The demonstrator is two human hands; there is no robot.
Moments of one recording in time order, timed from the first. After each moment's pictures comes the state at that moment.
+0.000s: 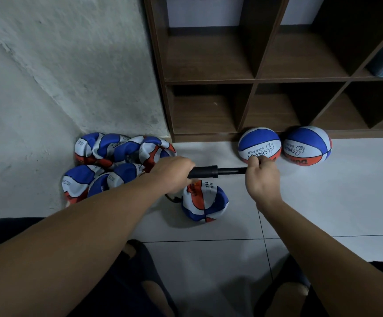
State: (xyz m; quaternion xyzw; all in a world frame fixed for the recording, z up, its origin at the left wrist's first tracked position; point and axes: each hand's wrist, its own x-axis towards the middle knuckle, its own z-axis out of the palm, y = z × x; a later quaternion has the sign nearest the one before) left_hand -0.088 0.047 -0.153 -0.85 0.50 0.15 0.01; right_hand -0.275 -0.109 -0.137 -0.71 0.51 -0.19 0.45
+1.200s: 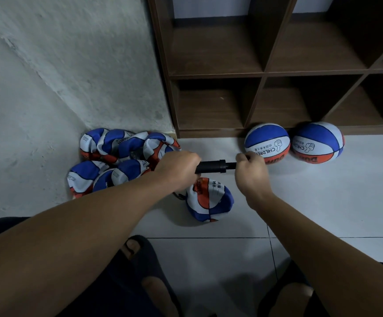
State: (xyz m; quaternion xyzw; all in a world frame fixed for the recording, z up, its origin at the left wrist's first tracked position) left_hand -0.098 0.041 -0.141 -0.86 0.49 0.11 0.00; right_hand -0.245 -0.095 -0.140 -0.70 0.47 -0.14 0.52
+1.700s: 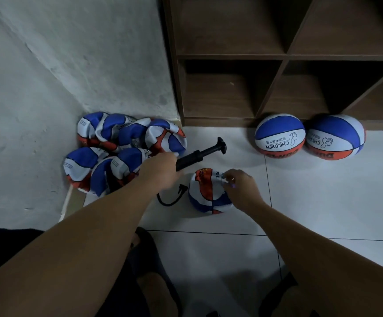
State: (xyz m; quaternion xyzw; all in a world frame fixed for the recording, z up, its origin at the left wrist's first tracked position) left_hand -0.057 0.086 -0.220 -0.92 0.32 0.21 -0.03; right_hand -0.247 -0.105 -0.289 -0.89 0.31 0.03 0.34
